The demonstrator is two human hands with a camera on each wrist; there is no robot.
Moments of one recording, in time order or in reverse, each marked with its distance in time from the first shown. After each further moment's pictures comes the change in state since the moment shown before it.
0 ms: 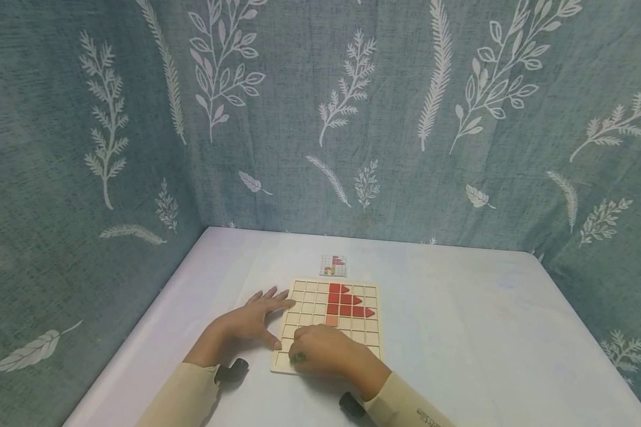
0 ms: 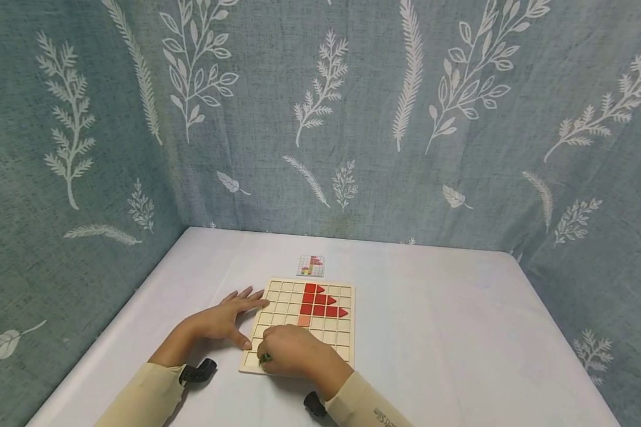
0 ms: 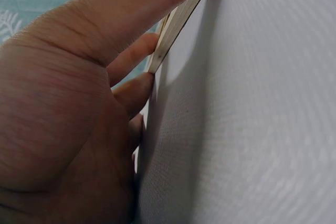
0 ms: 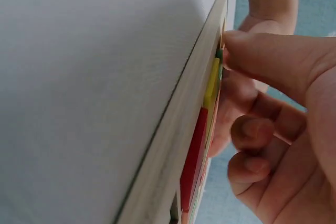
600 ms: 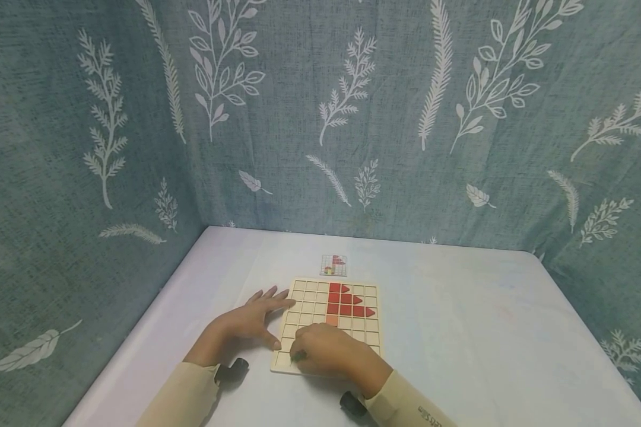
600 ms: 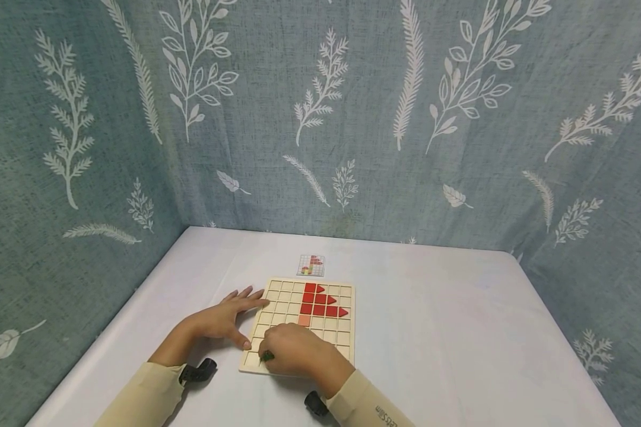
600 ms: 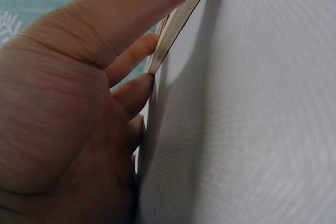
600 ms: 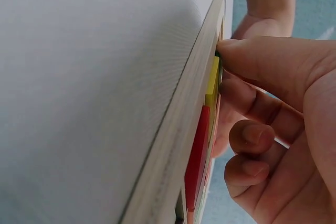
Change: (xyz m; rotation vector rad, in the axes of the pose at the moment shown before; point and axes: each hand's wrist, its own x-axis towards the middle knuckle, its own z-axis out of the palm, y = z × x) left_hand 0.000 0.001 -0.001 -0.004 0.004 0.021; right_hand 0.002 0.005 0.006 0.022 -0.030 0.055
